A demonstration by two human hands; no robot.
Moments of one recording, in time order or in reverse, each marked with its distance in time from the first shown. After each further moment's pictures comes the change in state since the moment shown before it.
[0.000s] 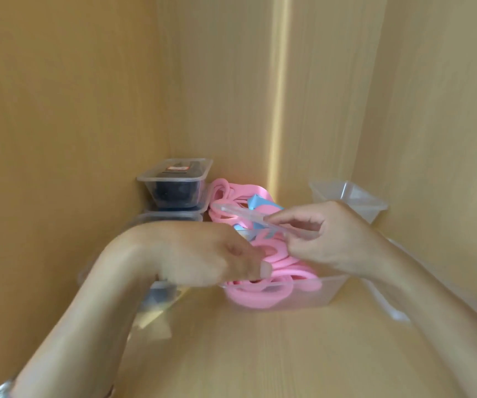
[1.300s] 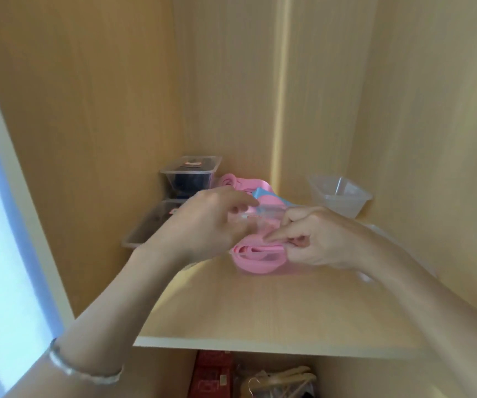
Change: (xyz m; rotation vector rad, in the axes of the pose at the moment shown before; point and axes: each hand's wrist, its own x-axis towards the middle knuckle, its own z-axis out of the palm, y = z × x) left_hand -0.026 0.009 0.034 -0.011 0.734 0.121; right_hand -0.034 -0.003 0.001 -0.327 -0.164 -0.182
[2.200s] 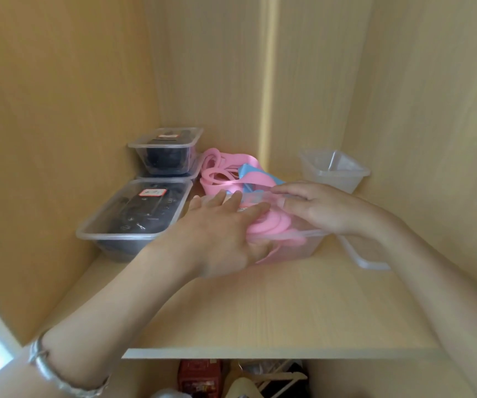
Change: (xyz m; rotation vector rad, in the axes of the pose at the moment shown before) left_hand 0.015 0.005 0.048 0.489 -0.444 -0.027; right_hand 0.017 0.040 0.000 0.185 -0.078 0.432
